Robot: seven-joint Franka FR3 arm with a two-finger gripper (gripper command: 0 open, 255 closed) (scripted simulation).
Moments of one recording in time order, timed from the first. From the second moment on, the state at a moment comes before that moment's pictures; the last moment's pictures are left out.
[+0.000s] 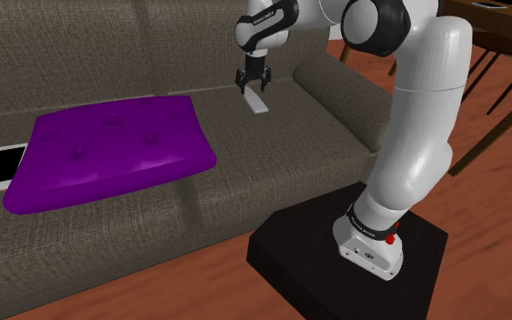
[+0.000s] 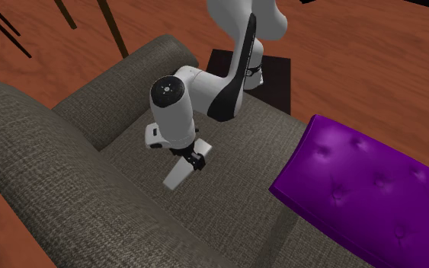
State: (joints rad) arm -0.16 0.39 -0.10 -1.73 0.03 2.12 0.17
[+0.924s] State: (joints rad) arm -0.16 0.43 -0.09 -1.75 0.04 2.18 0.17
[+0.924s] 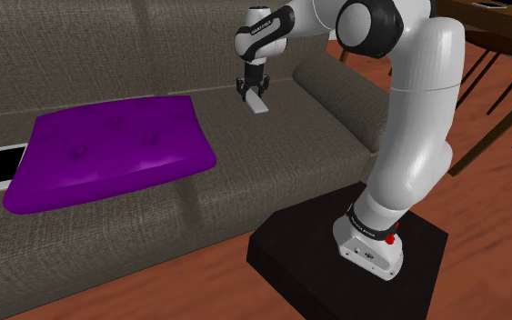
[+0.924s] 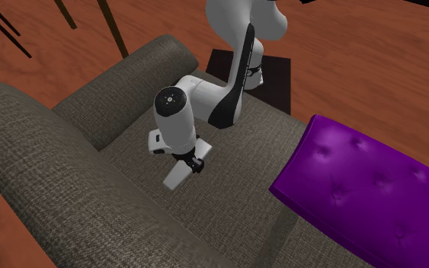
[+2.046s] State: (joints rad) arm -0.16 0.39 -0.10 -1.72 0.03 2.11 0.17
